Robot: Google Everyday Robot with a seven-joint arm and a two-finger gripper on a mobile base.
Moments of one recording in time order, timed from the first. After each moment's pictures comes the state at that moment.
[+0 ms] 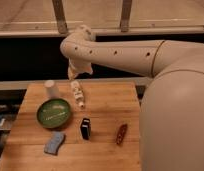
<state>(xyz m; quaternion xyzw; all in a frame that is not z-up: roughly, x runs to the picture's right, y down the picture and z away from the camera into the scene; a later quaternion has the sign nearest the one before) -0.095 -0.072 0.725 -0.16 0.04 0.55 0.82</state>
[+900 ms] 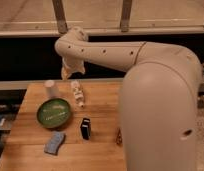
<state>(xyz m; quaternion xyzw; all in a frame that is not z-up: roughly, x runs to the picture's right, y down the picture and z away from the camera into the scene) -0.153 -0.075 0.762 -0.20 0.02 0.50 0.84</state>
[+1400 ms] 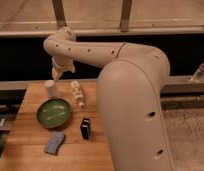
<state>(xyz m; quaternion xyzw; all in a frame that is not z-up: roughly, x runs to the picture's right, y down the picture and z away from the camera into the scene) -0.202 -0.078 0.785 -0.22 0.00 0.45 0.87</state>
